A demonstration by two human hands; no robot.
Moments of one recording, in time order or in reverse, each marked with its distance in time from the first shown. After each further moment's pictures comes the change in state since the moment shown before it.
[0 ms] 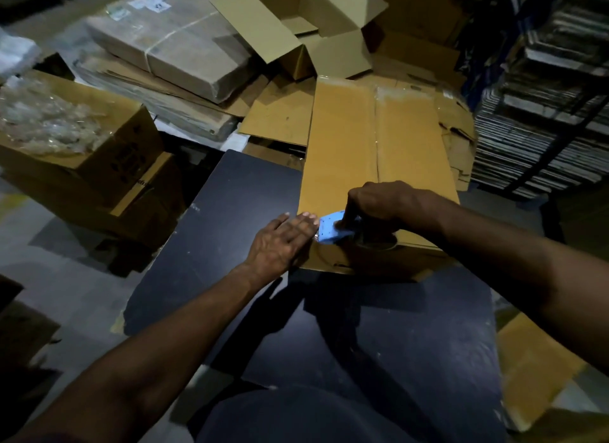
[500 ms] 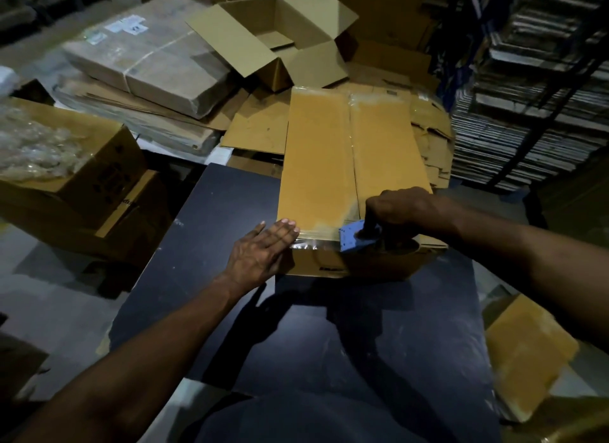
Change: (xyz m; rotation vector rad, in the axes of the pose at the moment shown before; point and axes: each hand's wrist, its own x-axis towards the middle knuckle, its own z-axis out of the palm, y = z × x) left_hand -0.001 -0.001 -0.010 -0.040 -0.162 -0.060; right_hand -0.032 0.056 0.016 0.002 -0.074 0.124
